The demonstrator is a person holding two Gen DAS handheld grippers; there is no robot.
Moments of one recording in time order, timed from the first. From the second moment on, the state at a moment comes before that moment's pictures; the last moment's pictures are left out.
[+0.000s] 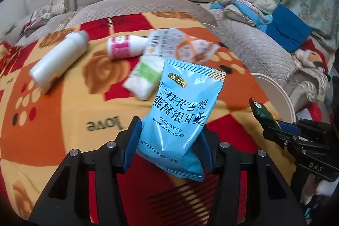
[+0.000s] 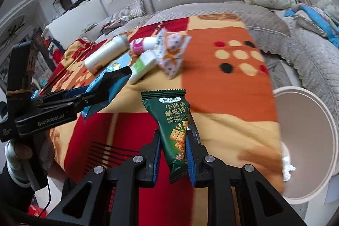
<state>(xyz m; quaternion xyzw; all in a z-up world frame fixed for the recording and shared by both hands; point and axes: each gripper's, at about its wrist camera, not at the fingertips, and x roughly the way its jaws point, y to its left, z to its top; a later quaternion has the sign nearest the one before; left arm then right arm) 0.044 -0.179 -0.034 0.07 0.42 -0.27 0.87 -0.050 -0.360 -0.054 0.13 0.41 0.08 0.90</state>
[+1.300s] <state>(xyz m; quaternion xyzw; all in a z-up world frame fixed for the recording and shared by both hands) 0.000 -0.380 -0.045 0.06 0.46 -0.42 0.78 -0.119 -0.543 -0.091 0.25 0.41 -0.11 0.87</state>
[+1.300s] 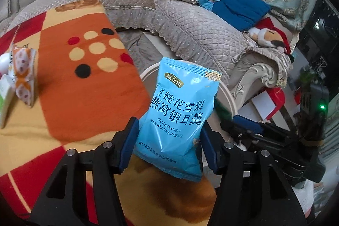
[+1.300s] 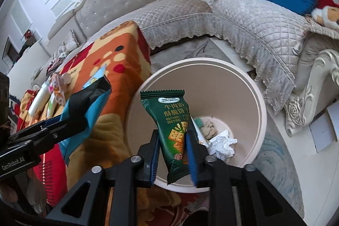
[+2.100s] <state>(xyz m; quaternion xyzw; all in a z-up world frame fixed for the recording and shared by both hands) 0.004 -0.383 -0.029 0.01 0.44 -0.46 0.77 -0.135 -0.556 -0.090 0.26 0.41 -0.14 0.87</state>
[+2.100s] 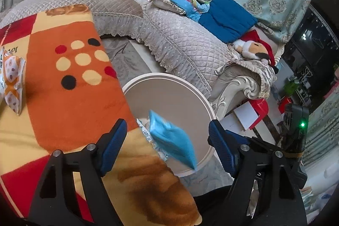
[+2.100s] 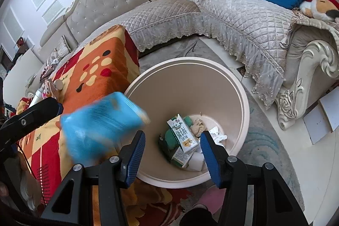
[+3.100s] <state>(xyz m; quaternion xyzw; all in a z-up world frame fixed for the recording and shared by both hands) 0.023 -0.303 -0.032 0.02 0.42 -0.38 0.82 -0.108 -0.497 -0.079 0.21 0.42 -0.09 0.88</state>
